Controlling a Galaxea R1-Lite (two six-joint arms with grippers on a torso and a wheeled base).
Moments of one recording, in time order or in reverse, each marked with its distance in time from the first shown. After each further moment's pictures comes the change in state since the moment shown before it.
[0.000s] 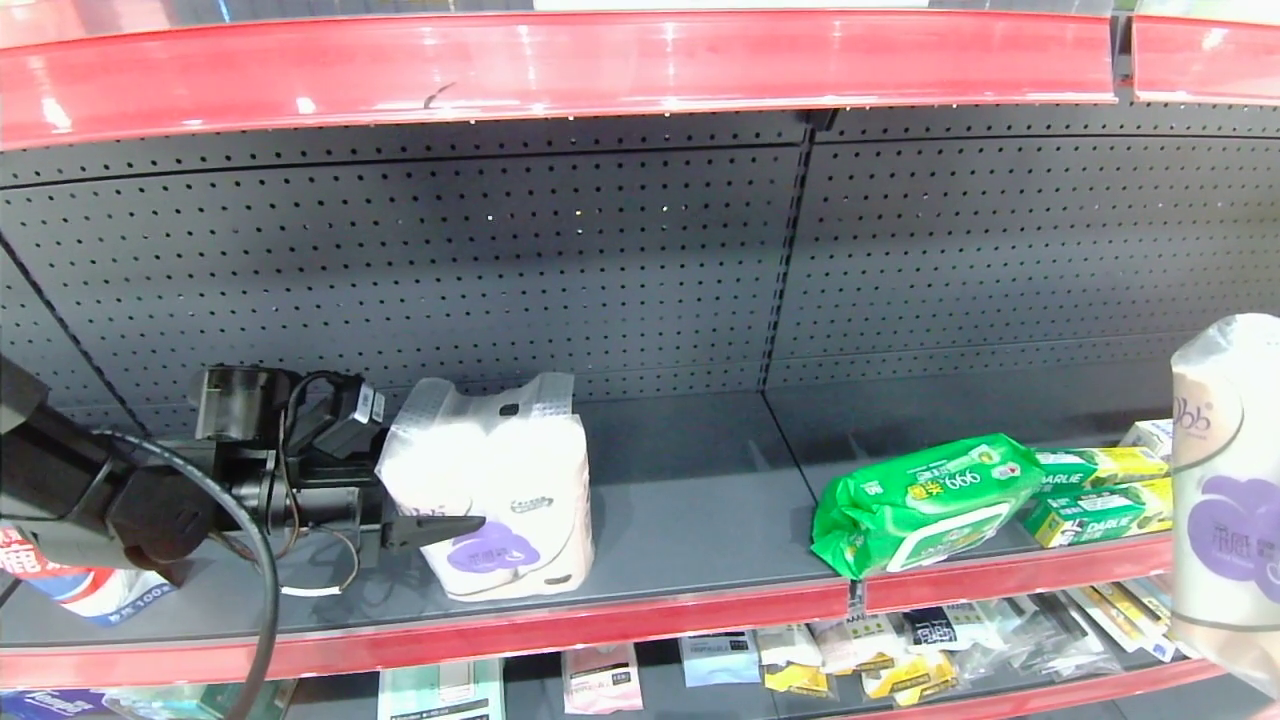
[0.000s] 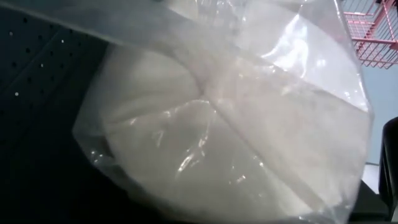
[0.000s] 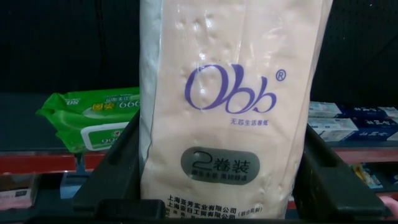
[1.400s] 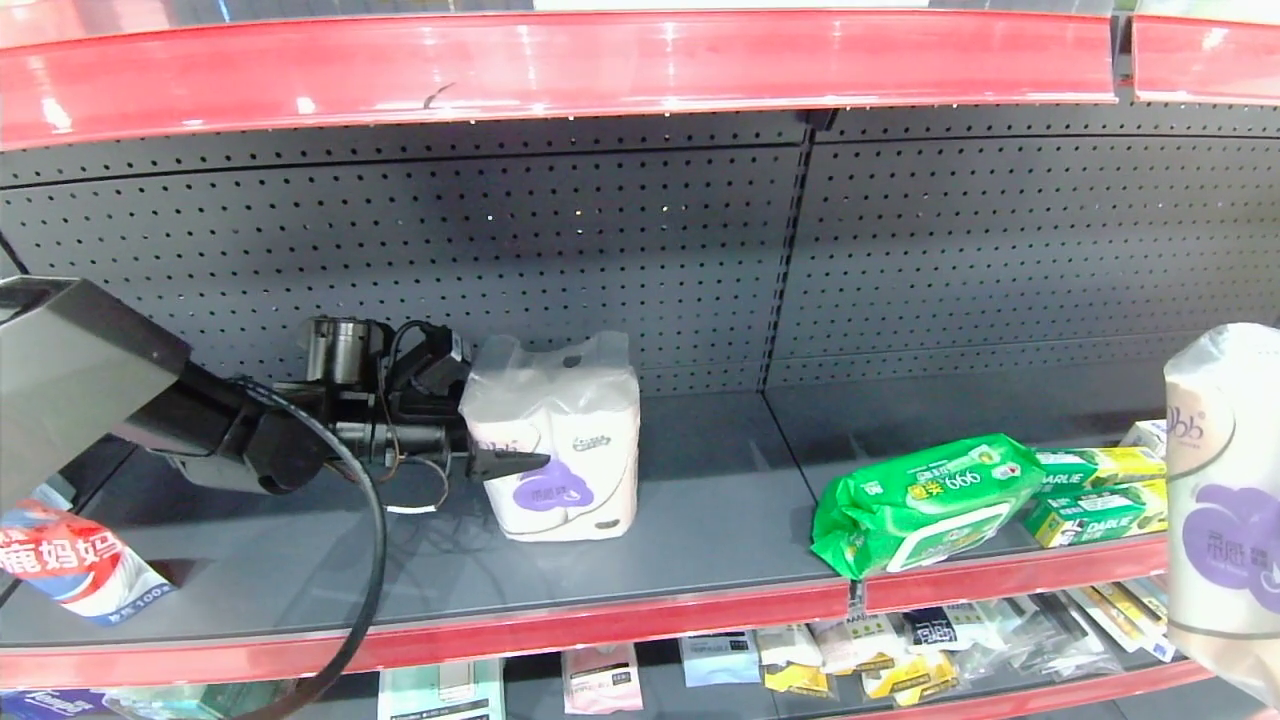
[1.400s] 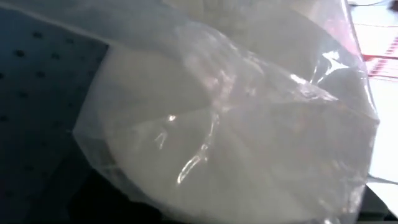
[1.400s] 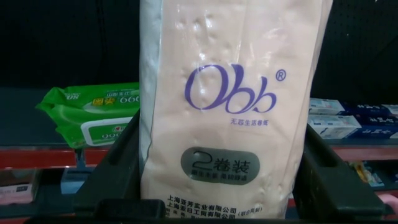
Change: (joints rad) left arm -0.117 0.167 -0.314 0.012 0.097 -0.179; right arm 0.006 -0.001 0.014 0.000 0.000 -0.001
